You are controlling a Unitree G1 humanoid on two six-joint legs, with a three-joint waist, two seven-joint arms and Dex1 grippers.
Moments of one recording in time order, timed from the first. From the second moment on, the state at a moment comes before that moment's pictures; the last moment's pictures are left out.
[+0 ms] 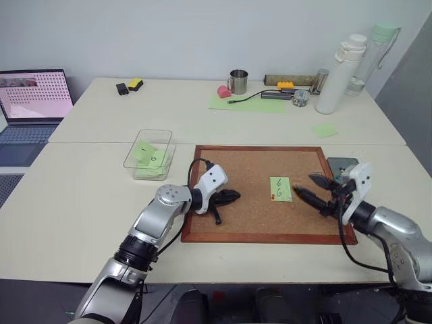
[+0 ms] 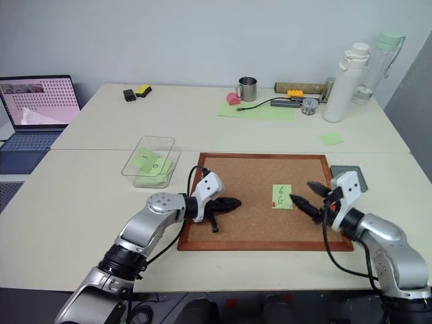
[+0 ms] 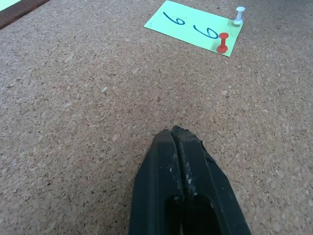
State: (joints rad) left arm -0.49 0.39 -0.30 0.11 -0.13 0.43 -0.89; right arm -0.04 -0.53 -0.13 -0.33 0.53 0.53 0.65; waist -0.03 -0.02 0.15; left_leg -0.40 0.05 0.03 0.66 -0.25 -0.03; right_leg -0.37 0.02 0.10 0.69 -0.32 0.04
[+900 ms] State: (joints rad) left arm -0.50 0.40 -0.31 0.12 -0.13 0.44 -0.91; right arm -0.02 -0.44 -0.04 -0.22 0.33 0.43 0.56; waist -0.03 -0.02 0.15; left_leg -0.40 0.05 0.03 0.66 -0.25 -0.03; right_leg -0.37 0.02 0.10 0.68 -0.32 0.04
